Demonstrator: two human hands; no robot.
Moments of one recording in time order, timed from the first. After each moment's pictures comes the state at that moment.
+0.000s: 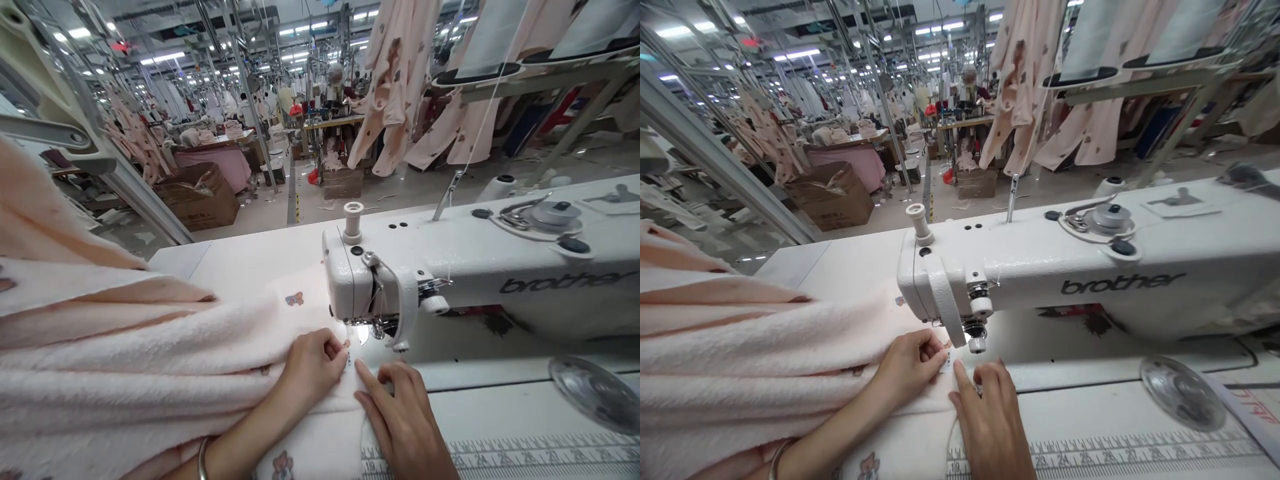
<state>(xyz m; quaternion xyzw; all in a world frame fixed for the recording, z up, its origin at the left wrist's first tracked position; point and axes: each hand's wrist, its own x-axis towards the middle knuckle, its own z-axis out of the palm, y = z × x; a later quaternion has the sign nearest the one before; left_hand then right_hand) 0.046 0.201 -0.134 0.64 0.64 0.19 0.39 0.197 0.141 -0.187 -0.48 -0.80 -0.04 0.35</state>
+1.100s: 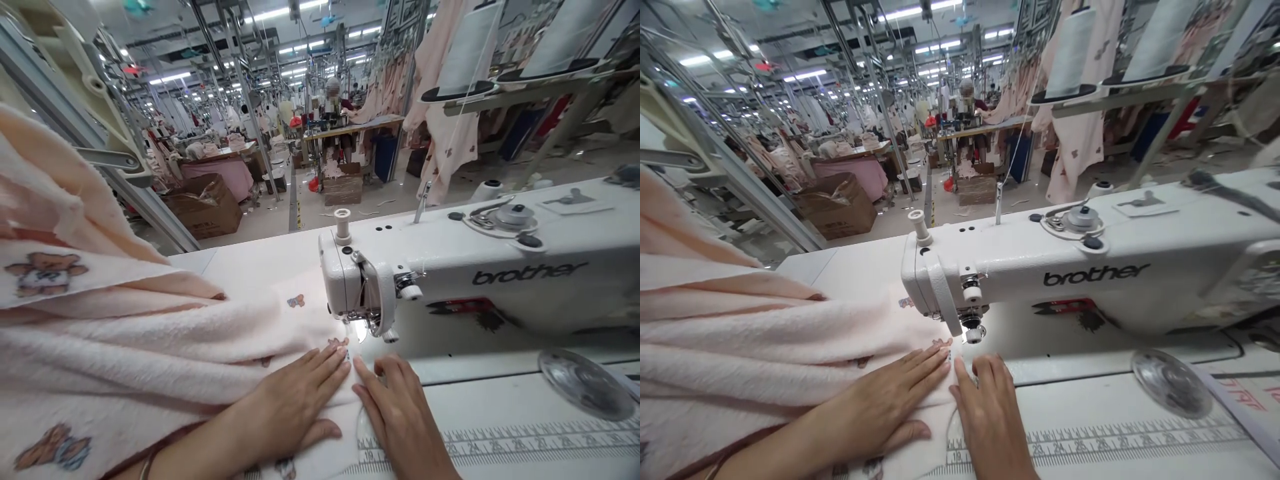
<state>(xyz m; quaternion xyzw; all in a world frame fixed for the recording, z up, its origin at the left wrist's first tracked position) 0.001 0.167 -0.109 0.95 0.29 -0.08 0.09 0.193 0.141 -0.179 -0.49 -0.80 -0.06 0.35</state>
